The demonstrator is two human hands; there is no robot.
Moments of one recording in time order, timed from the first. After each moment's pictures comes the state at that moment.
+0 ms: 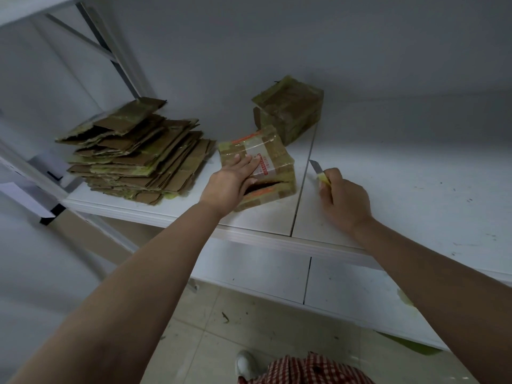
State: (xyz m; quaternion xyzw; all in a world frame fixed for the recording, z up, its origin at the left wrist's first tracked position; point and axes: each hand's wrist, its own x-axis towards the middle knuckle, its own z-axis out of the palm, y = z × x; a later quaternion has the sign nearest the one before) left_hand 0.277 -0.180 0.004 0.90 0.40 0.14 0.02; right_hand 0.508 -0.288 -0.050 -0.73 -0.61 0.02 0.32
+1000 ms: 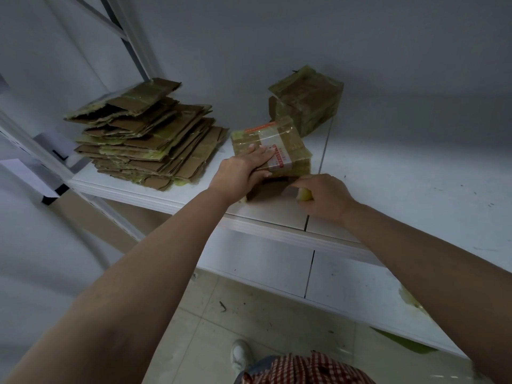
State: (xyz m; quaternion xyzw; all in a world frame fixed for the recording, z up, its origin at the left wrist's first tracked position) left_hand 0.266 -0.171 0.007 0.91 0.38 0.14 0.06; right_hand 0.464 -0.267 -0.031 -0.63 -0.74 0.16 0.19
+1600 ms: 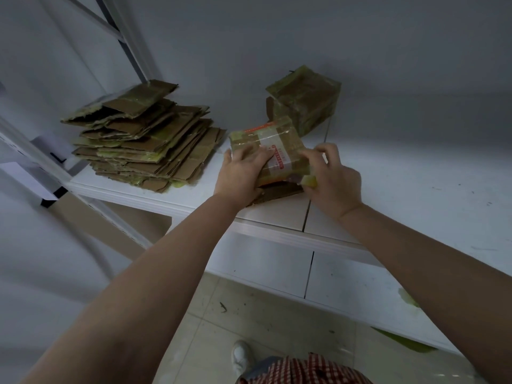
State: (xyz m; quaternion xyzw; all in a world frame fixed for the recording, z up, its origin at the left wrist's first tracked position) left_hand 0.279 -0.180 0.000 0.89 0.45 0.06 -0.08; right_hand 0.467 -0.267 -0.021 -0.67 -0.67 -0.10 0.30
